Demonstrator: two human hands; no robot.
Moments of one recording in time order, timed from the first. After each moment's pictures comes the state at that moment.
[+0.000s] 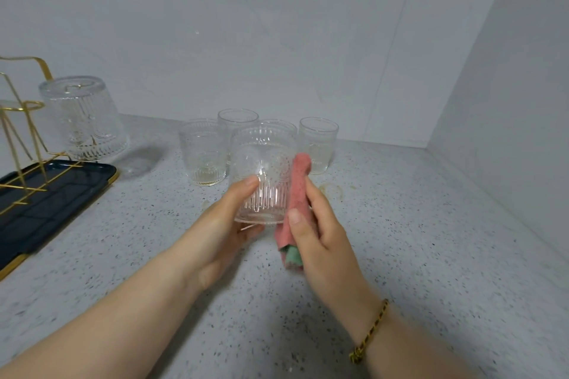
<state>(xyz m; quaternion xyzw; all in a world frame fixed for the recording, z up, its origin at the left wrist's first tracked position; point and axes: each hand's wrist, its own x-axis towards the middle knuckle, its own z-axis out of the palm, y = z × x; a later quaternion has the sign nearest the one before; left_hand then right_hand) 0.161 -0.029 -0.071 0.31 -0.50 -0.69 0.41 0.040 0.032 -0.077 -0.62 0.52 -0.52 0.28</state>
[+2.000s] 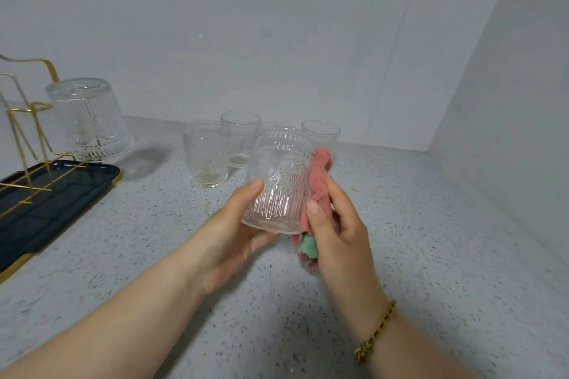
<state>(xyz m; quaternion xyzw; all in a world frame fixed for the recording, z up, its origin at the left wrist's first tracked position) 0.157 -0.021 -0.064 0.26 -0.43 -0.77 0.40 0.033 0.032 -0.075 -0.55 0.50 -0.61 0.28</state>
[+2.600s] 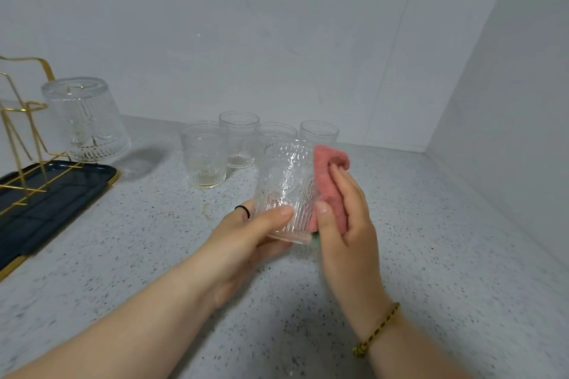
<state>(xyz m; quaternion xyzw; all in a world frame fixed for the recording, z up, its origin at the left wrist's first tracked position) 0.150 -0.015 -0.071 0.30 -0.47 -0.73 0.39 0.032 0.030 -0.073 -0.57 0.55 -0.59 0.13</state>
